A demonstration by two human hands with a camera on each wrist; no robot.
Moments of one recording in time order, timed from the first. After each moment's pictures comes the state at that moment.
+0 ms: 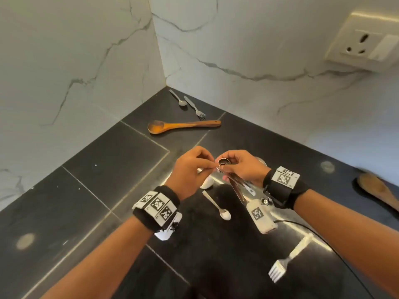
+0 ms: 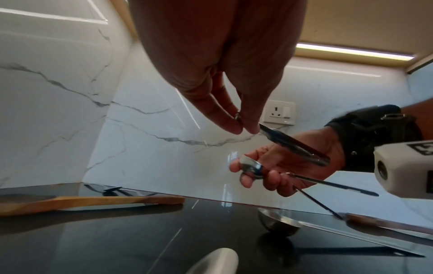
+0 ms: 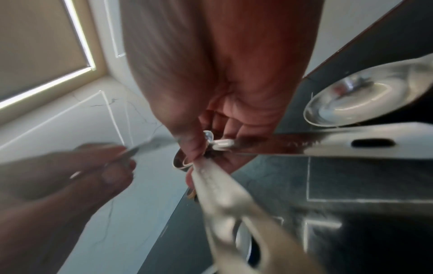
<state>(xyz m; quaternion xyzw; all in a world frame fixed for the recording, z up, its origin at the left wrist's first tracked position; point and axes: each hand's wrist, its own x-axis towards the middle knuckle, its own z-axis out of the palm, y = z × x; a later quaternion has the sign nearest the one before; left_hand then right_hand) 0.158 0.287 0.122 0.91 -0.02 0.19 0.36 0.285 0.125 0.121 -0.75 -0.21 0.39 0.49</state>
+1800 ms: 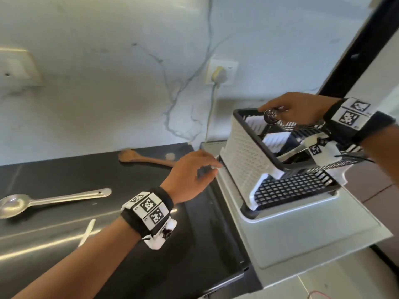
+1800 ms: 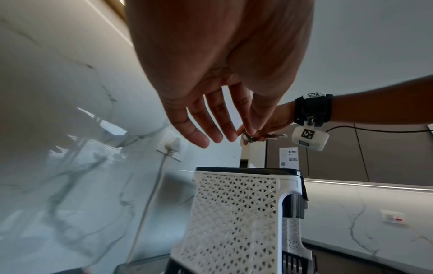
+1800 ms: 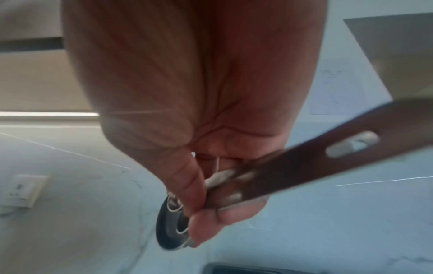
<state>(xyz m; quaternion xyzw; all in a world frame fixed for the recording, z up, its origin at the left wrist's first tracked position) 0.140 -0.242 0.212 0.76 -0.46 0.02 0.46 0.115 -0.548 0.385 -1.00 0.04 0.07 0.03</state>
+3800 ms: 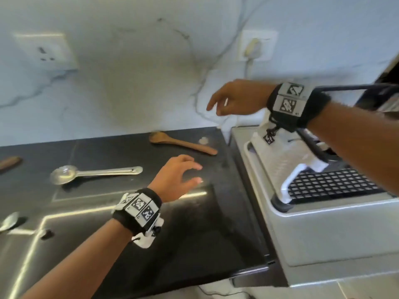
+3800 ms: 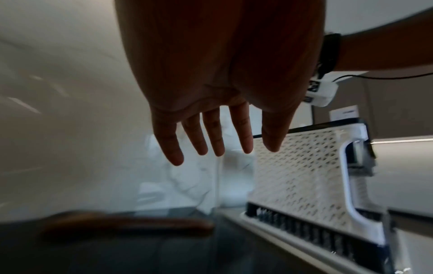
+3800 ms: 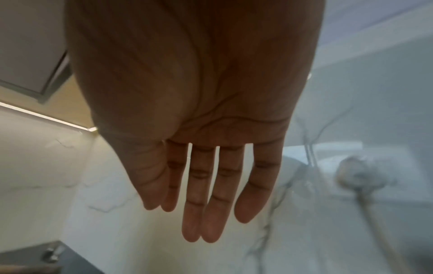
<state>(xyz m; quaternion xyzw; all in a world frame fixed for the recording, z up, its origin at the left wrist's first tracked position) 0.156 -0.168 0.142 0.89 -0.33 -0.06 0.32 0.199 -0.406 0.331 -0.98 -0.17 0.09 0.08</state>
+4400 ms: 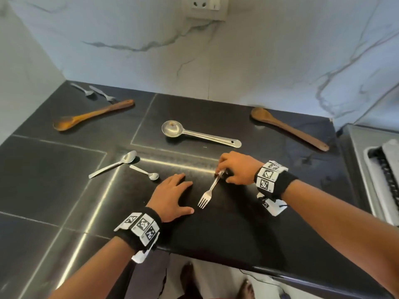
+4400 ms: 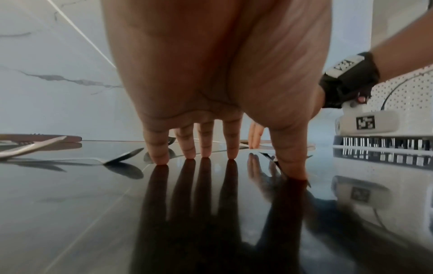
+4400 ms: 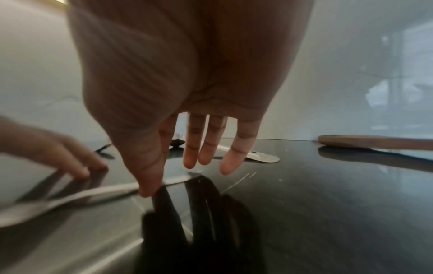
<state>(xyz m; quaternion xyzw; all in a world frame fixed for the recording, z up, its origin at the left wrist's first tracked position) 0.093 0.128 0.034 0.97 -0.11 -0.17 0.14 0.210 -0.128 0.075 -0.91 -0.34 0.24 0.06</state>
